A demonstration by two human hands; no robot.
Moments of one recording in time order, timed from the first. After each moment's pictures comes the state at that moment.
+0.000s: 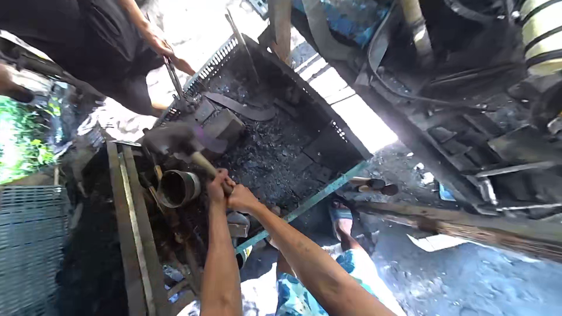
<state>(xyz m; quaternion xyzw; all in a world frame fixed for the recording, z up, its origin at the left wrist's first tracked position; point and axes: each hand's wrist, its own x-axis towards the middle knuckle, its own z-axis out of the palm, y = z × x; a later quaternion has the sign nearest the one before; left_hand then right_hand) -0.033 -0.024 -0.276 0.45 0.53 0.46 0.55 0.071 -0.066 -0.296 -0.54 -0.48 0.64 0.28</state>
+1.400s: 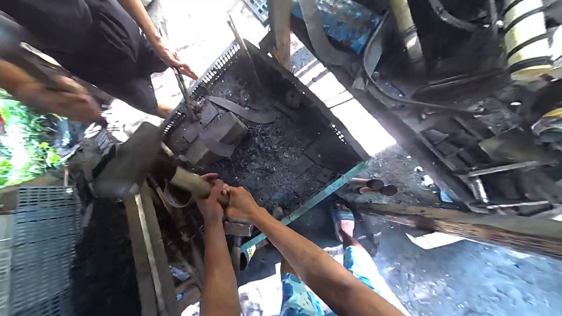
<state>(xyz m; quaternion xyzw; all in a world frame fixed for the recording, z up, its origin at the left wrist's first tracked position) -0.035 -0.057 -0.219 0.49 0.51 0.48 0.52 0.075 -0.087 -0.256 -0.52 -0.55 0.58 0.30</state>
